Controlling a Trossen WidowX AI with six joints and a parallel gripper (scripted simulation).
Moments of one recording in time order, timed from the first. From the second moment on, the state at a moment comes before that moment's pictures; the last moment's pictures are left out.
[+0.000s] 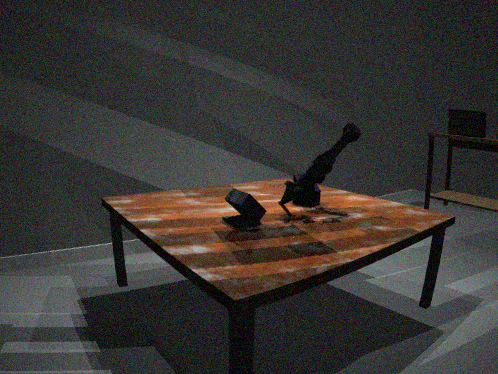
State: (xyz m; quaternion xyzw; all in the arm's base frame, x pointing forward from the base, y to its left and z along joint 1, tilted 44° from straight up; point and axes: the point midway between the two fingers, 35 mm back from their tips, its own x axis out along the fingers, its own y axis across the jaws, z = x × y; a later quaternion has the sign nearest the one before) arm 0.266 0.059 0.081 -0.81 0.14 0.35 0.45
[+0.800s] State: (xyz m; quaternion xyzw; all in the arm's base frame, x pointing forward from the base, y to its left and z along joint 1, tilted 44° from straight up) arm 0.252 0.066 0.088 -0.84 0.18 0.27 0.44
